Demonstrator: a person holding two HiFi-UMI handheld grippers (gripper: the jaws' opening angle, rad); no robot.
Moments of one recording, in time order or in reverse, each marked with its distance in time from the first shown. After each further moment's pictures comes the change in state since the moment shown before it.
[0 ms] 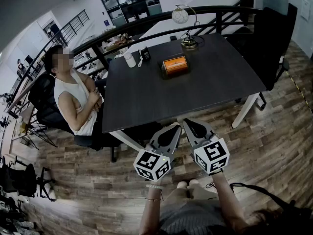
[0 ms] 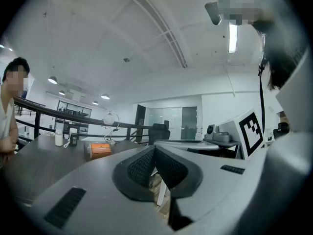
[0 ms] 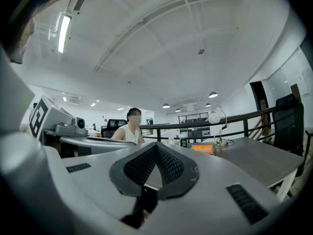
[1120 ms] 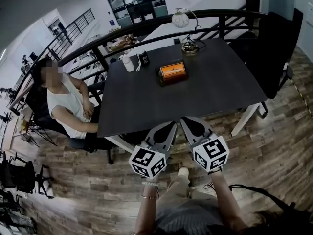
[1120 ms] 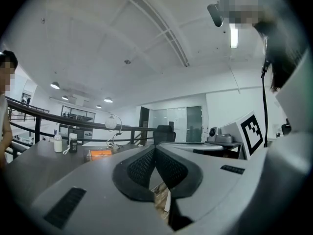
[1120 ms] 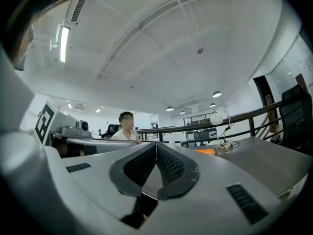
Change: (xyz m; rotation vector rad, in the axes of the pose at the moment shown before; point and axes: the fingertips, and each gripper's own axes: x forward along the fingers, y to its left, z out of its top) left arm 0.063 0.016 0.018 0.025 -0.022 0.066; right arm 0.018 -0.062 0.014 0.042 -0.039 0.083
